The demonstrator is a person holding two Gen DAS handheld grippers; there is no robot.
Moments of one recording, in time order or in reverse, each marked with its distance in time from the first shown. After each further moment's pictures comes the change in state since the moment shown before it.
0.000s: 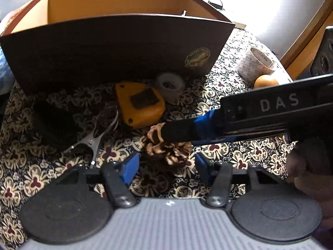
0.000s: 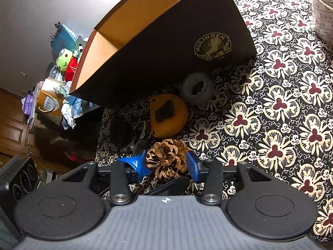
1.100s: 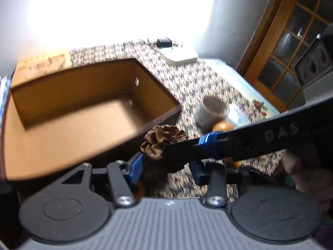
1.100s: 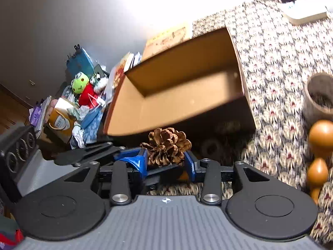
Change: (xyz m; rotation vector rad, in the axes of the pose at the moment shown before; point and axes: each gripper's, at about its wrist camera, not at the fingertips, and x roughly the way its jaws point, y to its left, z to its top) left arm -0.074 -0.021 0.103 0.260 -0.130 -0.163; right arm -0.082 0.051 0.047 -0.119 -0.182 -0.016
